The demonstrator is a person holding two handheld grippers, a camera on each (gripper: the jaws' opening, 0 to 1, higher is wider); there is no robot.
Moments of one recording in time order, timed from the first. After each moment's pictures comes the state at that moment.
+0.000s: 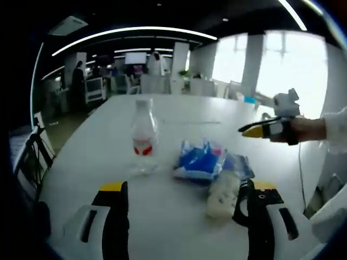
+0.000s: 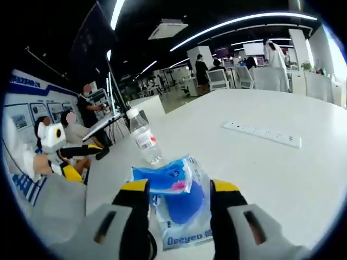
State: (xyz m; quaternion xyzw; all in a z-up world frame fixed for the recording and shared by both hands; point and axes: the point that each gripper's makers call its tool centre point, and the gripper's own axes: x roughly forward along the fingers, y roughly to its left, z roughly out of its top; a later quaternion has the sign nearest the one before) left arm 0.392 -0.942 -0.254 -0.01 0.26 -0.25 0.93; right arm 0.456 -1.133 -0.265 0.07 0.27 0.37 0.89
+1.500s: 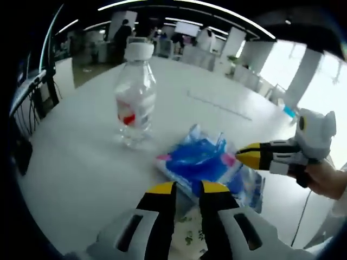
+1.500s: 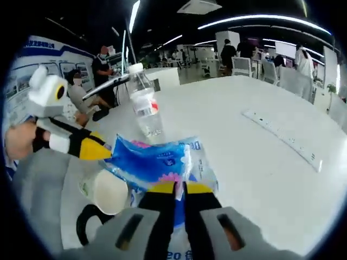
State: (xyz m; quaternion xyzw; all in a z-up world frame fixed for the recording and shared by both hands) left arm 0.433 -0.990 -0.311 -0.11 0.37 -0.09 0.92; right arm 0.473 -1.100 -0.322 -0.09 0.31 0.42 0.85
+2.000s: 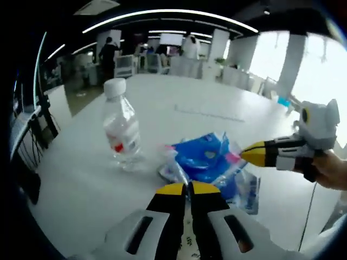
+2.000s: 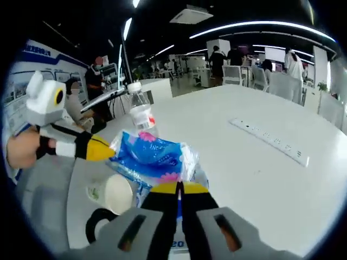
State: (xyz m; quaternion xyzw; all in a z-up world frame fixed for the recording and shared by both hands) left arm 0.433 -1.022 -0.269 -0.02 0.32 -0.13 0.94; right arm 0.466 -1.133 -0.290 -0.03 0.27 0.39 0.88
